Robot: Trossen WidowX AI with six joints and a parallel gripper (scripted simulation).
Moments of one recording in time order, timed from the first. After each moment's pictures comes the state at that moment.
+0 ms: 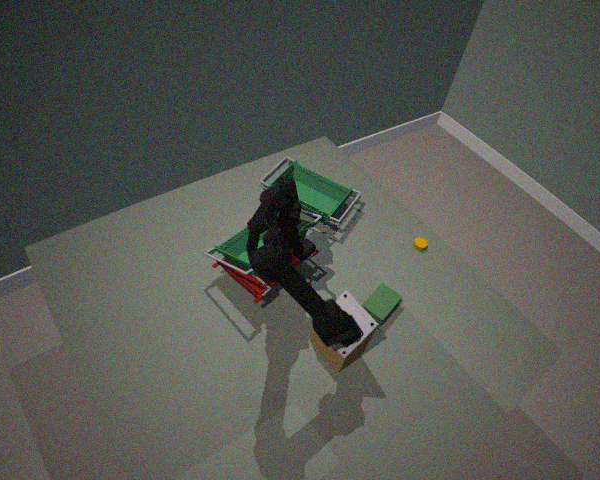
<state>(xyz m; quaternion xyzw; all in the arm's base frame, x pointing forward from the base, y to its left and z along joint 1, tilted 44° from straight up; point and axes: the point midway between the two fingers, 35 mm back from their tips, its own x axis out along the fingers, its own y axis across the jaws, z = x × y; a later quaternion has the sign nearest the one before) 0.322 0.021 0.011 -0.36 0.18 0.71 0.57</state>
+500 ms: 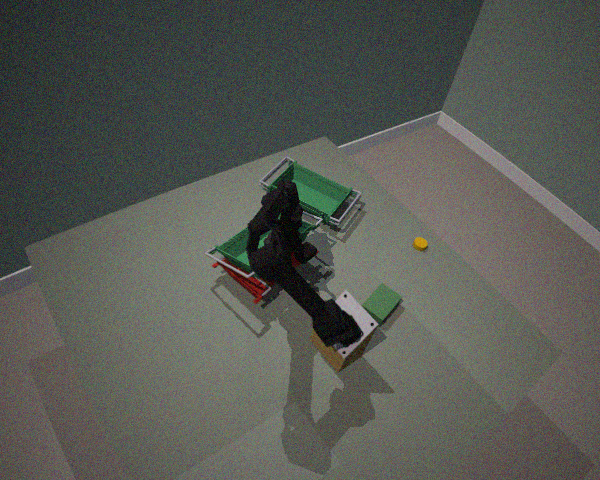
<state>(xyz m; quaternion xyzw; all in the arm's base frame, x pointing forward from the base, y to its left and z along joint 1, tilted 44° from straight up) 0.316 0.025 0.004 -0.36 0.18 0.71 0.58</state>
